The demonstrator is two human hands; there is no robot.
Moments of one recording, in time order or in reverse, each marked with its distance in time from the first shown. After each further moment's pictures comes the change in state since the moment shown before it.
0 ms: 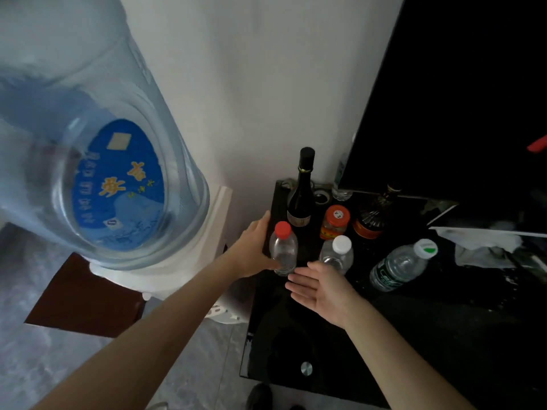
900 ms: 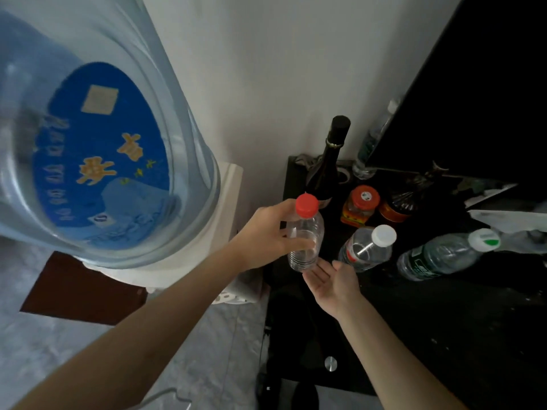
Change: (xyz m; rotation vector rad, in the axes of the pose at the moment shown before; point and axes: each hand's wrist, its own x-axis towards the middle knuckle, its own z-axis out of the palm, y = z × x) left_hand 0.013 -0.026 -0.008 -0.319 0.060 0.305; right_hand 0.083 0.034 0.014 0.472 0.248 -0.026
